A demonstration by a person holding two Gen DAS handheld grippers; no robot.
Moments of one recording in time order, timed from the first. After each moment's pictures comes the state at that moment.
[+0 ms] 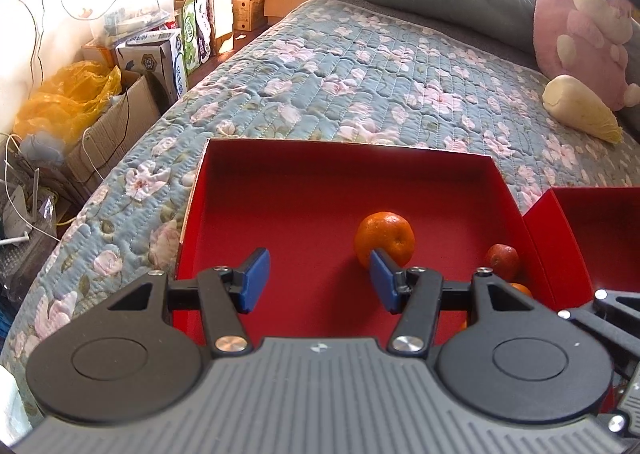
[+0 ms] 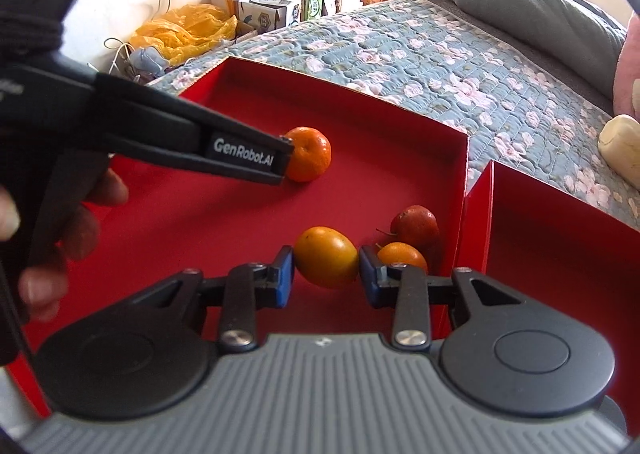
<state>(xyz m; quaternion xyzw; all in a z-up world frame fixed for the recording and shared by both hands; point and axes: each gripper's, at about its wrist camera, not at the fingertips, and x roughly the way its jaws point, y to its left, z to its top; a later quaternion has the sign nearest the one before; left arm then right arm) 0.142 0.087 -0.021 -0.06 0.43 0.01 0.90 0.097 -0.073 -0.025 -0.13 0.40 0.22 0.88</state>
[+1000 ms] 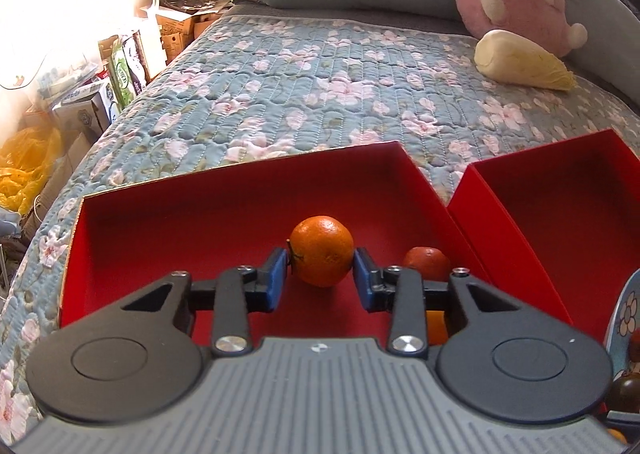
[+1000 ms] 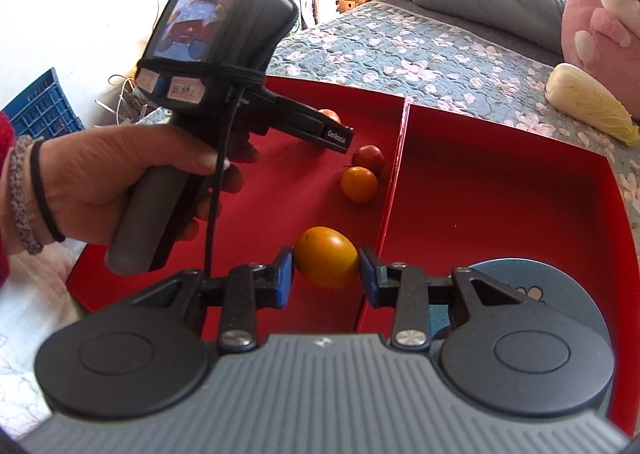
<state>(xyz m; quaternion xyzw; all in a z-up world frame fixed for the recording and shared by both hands) 0.165 0.009 -0.038 0.04 0.40 -0.07 0.91 0.023 -0.138 0.010 -0.06 0.40 0.21 0.89</state>
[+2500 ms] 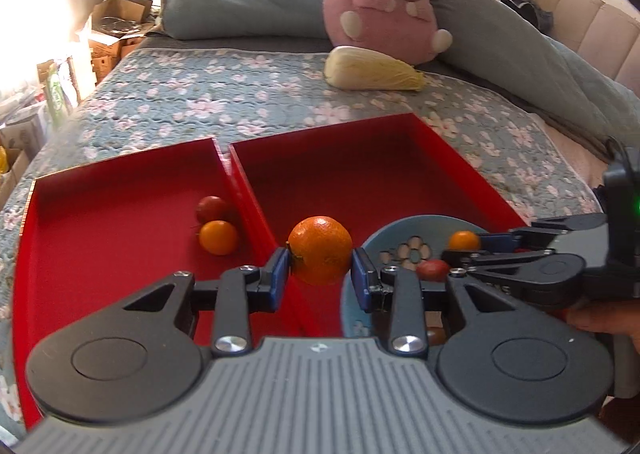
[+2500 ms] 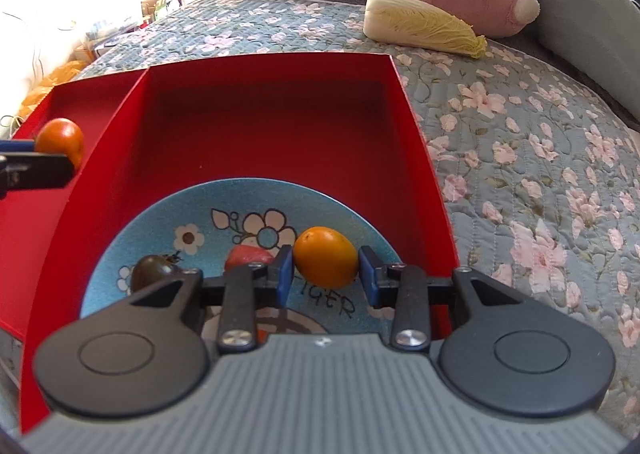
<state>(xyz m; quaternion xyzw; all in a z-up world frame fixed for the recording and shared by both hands) 0.018 -0.086 0.028 0.01 0.38 -0.20 0.90 0.032 -0.292 -0.031 -0.03 0.41 0.05 0.91</state>
